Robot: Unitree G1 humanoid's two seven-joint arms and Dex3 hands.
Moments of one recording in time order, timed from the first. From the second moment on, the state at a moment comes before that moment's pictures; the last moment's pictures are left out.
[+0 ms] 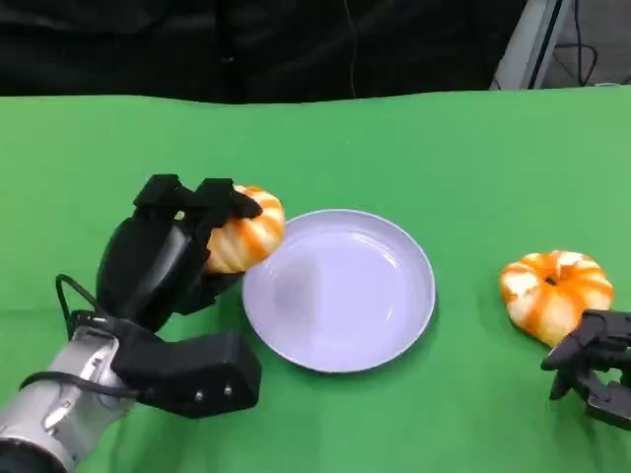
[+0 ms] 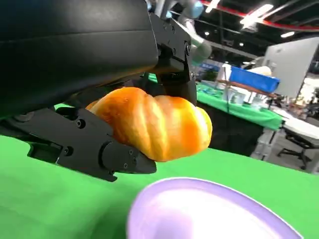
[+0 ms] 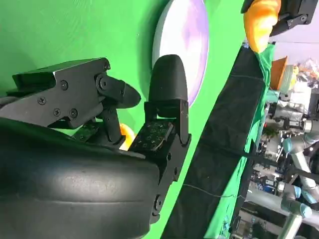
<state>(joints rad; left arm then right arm) -0.45 0.33 -0.39 0.65 0.66 -0.47 0.53 -0.27 -0.19 -0.21 1.06 0.19 -0.97 0.64</state>
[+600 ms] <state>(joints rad) -0.44 0.24 -0.40 0.61 0.67 -0.47 0.48 -0.27 -0.19 -0.21 1.06 0.19 -0.97 0.64</state>
